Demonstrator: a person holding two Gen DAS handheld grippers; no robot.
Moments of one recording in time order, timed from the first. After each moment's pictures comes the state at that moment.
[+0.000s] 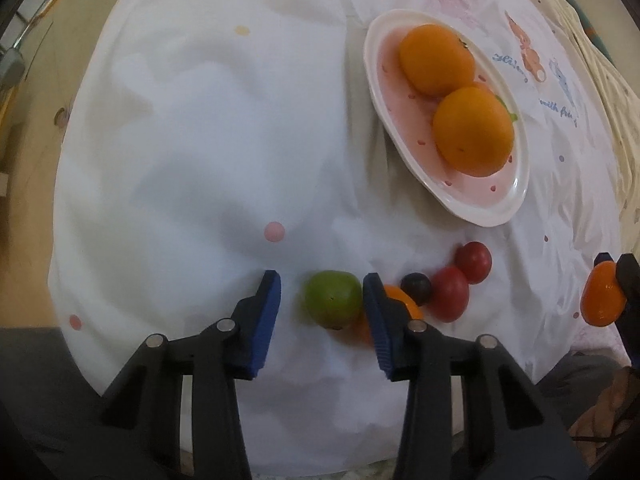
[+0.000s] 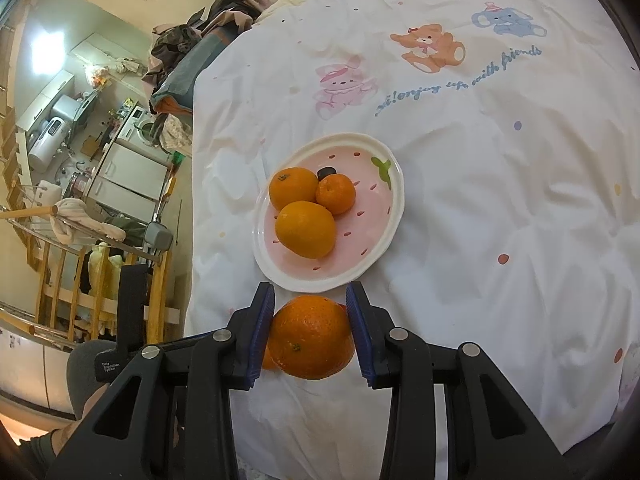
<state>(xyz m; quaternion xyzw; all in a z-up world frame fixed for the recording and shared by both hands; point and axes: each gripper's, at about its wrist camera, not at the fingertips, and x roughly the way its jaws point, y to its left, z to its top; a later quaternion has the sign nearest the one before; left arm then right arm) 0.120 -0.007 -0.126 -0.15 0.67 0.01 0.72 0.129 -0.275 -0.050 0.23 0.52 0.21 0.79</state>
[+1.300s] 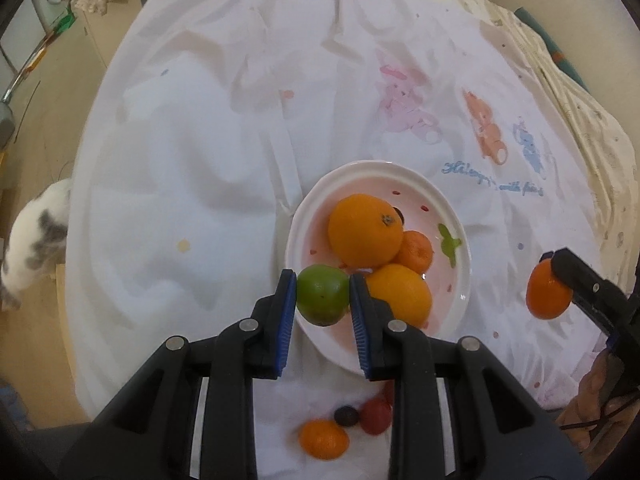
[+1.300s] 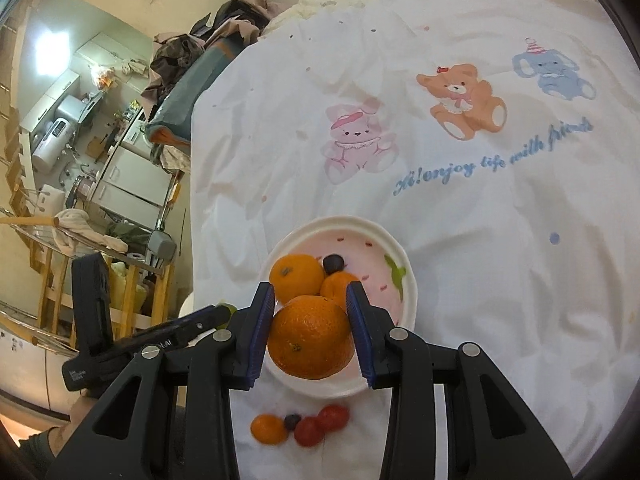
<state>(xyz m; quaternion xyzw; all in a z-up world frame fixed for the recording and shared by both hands) 0.219 -0.015 -0.062 -0.14 0.60 -0.02 0.79 0.241 -0.272 -0.040 0.22 0.52 0.23 0.79</state>
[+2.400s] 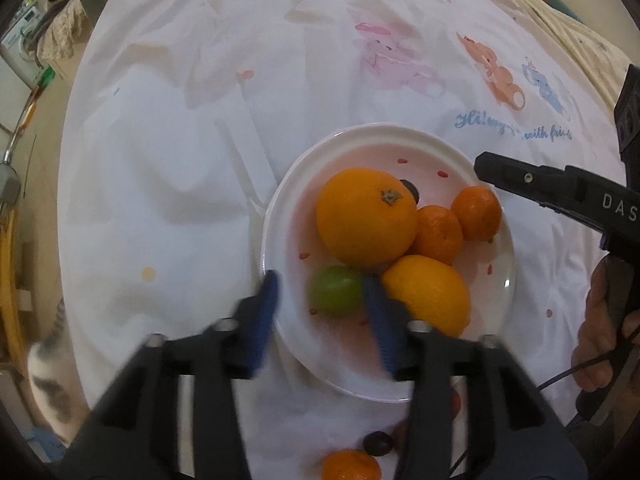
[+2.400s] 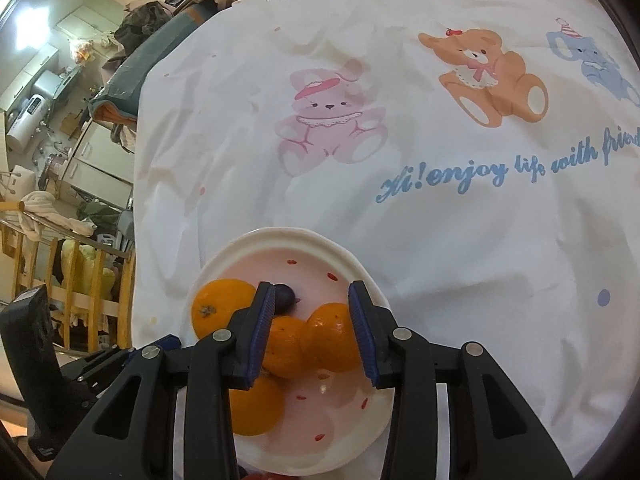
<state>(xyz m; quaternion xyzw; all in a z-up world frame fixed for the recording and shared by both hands) 0.234 -0.048 -0.098 -0.03 0.61 -0.03 0.79 0.298 -0.247 -0.110 0.18 0.55 0.22 0.78</state>
